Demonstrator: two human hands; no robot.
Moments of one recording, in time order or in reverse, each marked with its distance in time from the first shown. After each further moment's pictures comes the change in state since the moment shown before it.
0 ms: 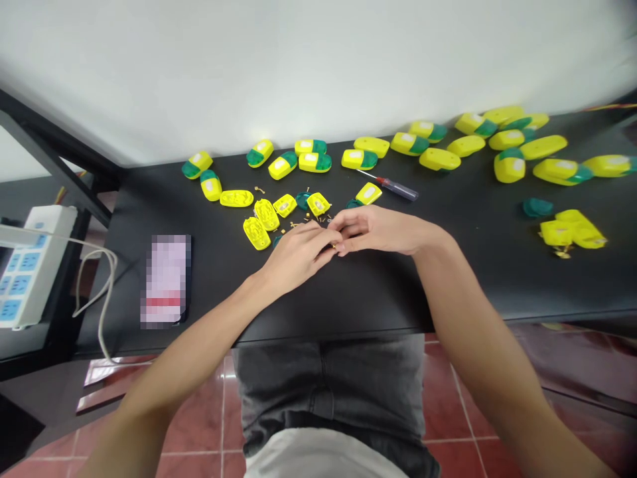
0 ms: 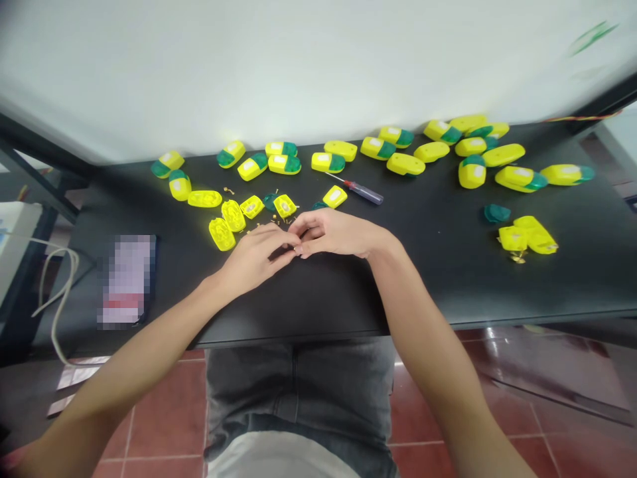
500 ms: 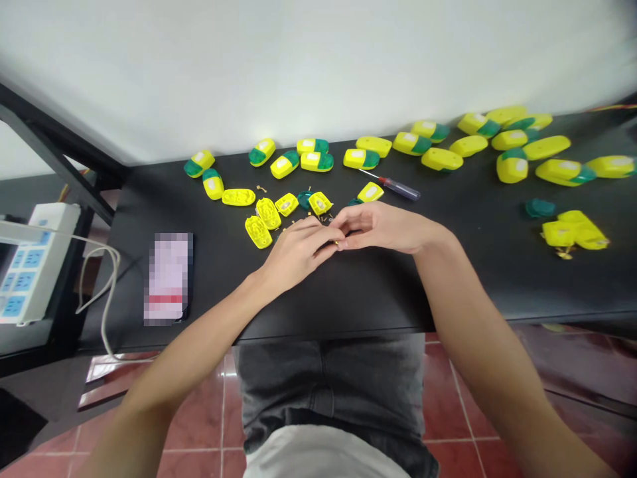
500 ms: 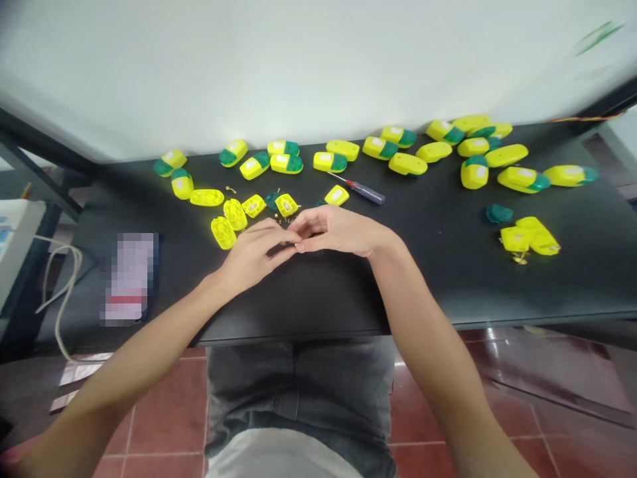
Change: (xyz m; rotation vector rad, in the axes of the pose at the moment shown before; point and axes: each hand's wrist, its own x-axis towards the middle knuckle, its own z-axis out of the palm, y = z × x) left_hand 0.000 -0.002 -0.002 -0.002 0.112 0.056; right_hand -0.003 -0.005 0.002 0.036 -0.005 -0.006
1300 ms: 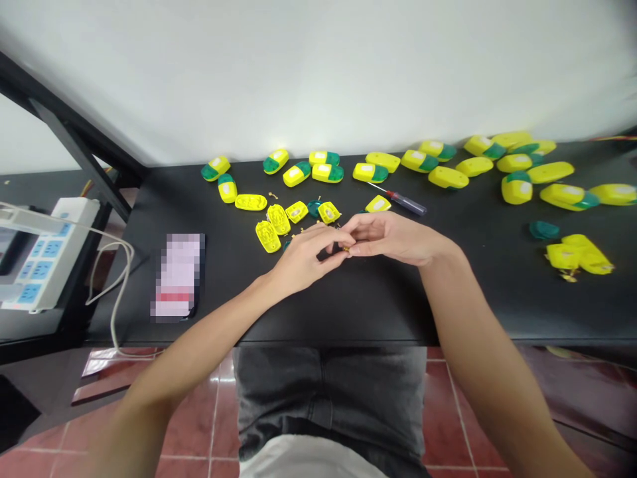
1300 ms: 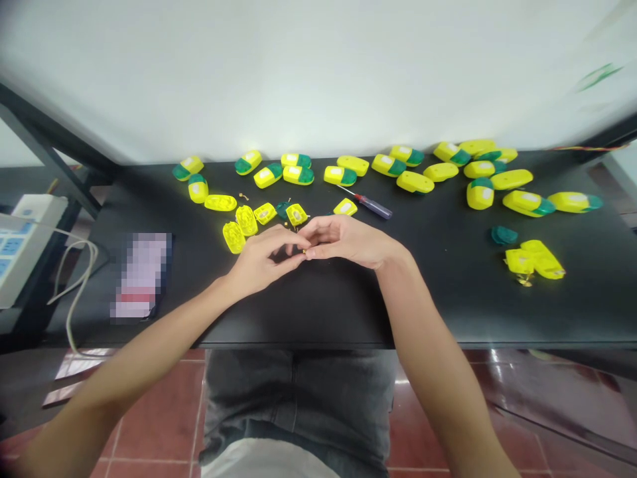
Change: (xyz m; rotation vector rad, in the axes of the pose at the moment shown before) left_hand 0.005 0.012 -0.005 -0.251 0.123 -0.089; right_hand -0.003 -0.003 0.002 0.111 -0.021 -0.014
